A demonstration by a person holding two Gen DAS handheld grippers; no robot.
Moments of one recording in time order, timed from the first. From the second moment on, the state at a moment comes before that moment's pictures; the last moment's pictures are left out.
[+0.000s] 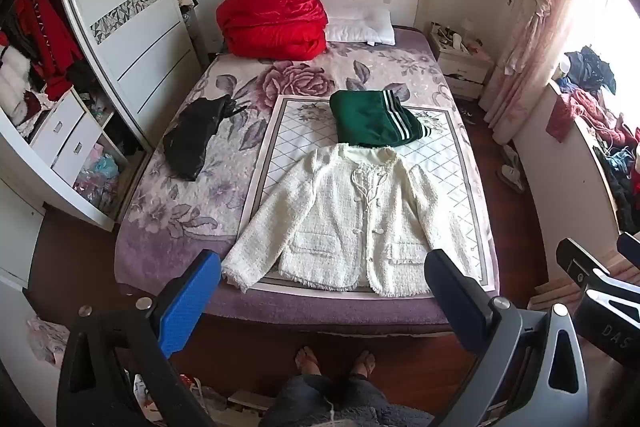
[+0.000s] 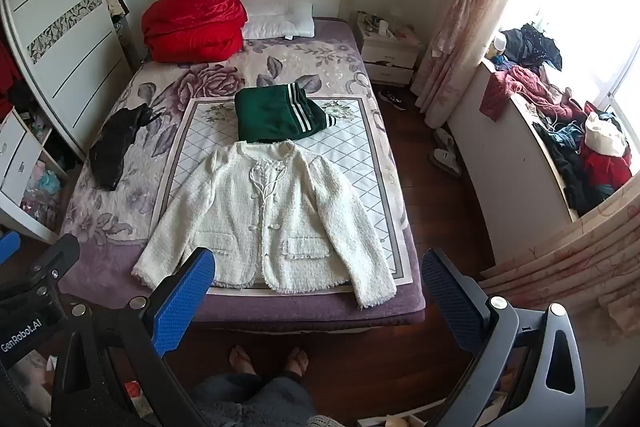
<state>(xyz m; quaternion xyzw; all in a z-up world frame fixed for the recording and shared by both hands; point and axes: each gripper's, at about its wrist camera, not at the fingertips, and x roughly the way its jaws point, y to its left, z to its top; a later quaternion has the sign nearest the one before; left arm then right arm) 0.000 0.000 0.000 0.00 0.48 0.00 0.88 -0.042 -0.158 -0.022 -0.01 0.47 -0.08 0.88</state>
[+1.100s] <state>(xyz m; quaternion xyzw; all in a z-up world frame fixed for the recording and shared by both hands) 0.002 0.001 0.005 -0.01 0.48 0.00 0.88 -0.039 -0.151 -0.014 -0.01 0.46 -0.08 0.88</state>
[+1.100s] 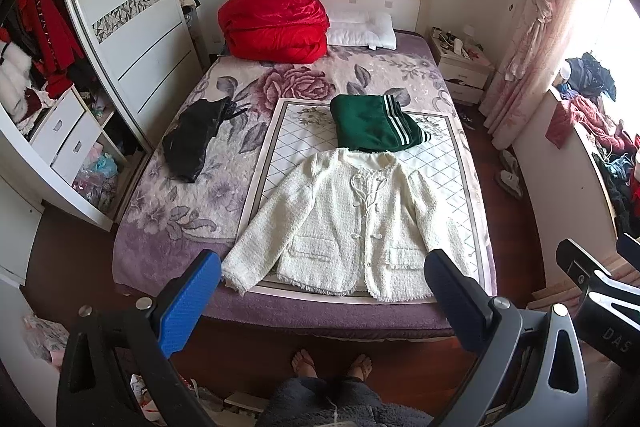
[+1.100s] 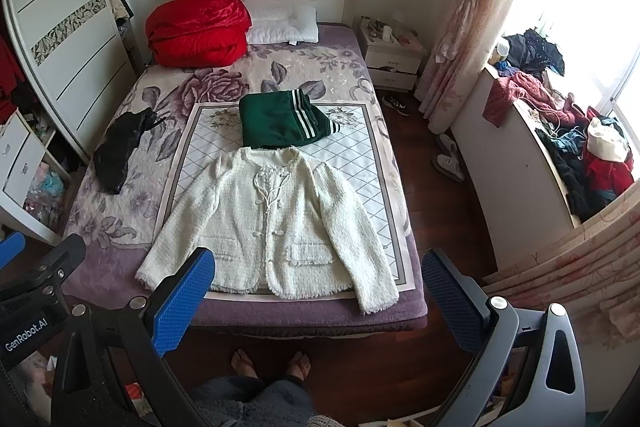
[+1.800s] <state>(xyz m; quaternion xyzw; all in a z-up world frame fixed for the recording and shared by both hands) 0.004 0.000 0.008 -0.01 0.48 0.00 0.88 -0.038 -0.152 -0.014 -0.01 0.46 -0.08 0.88</state>
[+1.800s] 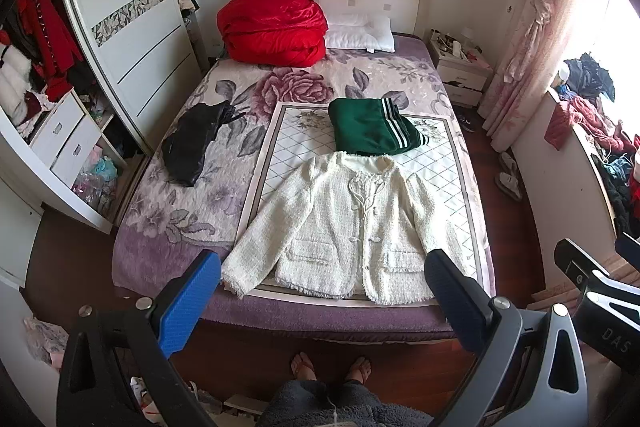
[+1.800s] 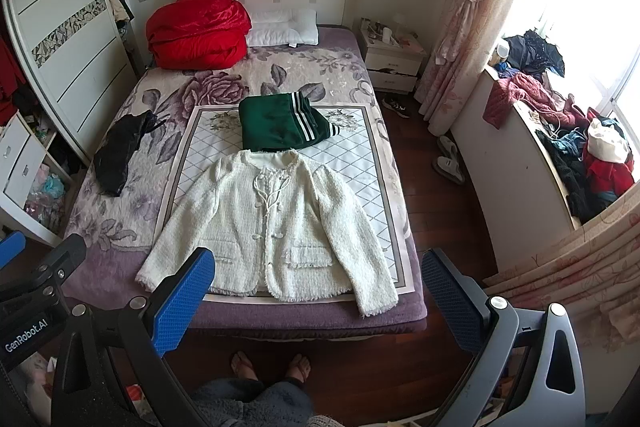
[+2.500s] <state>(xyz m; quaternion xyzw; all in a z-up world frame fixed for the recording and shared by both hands) 0.004 -0.003 0.009 -0.01 0.48 0.00 0.88 -0.031 -0.145 -0.007 -0.01 0.46 -0.08 0.88</state>
